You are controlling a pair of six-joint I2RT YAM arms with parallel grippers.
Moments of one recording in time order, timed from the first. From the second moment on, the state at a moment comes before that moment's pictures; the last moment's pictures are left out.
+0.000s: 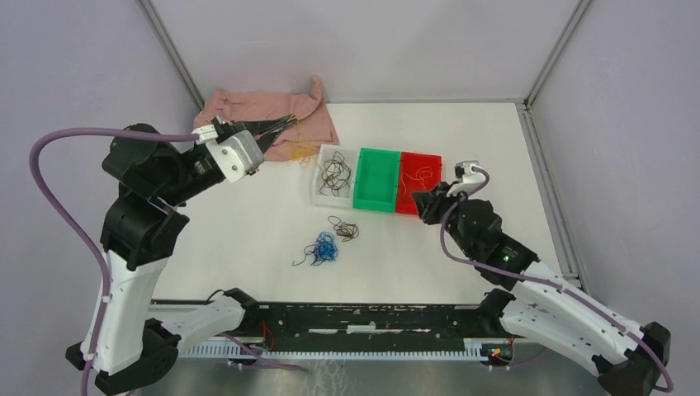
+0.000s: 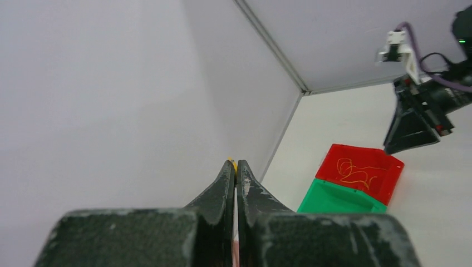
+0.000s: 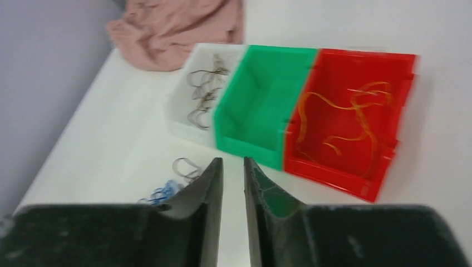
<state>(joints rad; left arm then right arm) -0.55 1.00 1.72 -0.55 0.47 0.64 0.78 0.71 0.59 -0.08 0.44 0.52</state>
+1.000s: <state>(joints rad) -0.55 1.06 1.72 -0.66 0.77 0.51 0.86 1.17 0.91 0.41 -0.46 0.54</state>
